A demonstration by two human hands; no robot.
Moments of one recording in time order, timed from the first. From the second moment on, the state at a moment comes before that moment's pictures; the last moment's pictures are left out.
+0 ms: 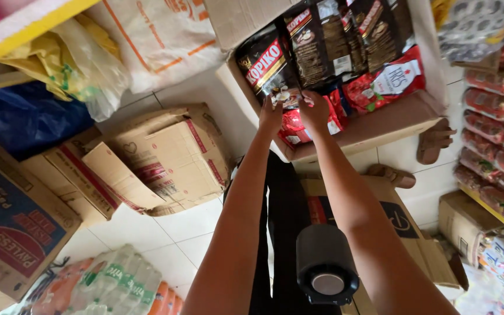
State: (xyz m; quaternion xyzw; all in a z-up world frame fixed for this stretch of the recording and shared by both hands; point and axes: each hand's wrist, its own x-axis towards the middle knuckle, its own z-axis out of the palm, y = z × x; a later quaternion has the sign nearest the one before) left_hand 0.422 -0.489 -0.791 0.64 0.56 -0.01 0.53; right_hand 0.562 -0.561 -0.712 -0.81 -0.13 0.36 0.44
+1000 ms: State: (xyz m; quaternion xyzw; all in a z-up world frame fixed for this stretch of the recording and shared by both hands) left_hand 0.401 -0.422 -0.447 0.83 0.30 -0.08 0.47; right_hand 0.584 -0.538 -0.379 -0.74 -0.41 0.35 0.41
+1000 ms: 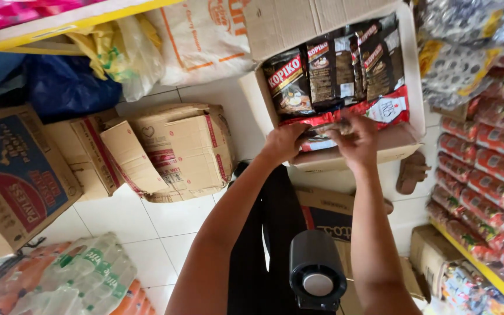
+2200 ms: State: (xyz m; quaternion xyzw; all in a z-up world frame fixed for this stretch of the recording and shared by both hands) left_hand 0.047 -0.361 -0.010 0.48 0.45 0.43 0.62; right_hand 0.295 -0.381 0.040 -0.46 -0.51 0.55 0.46
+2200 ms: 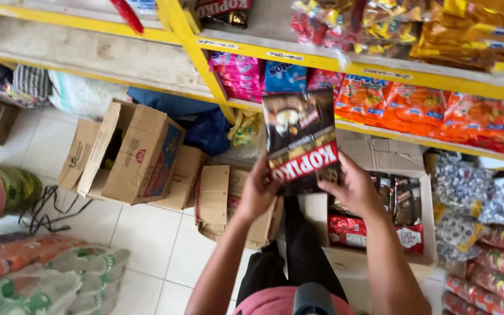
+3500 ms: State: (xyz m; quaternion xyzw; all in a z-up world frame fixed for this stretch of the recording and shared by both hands) left_hand -0.018 0.086 0.029 0.69 0.66 0.24 -0.15; right_hand 0.137 0.072 0.009 -0.46 -0.67 0.28 0.51
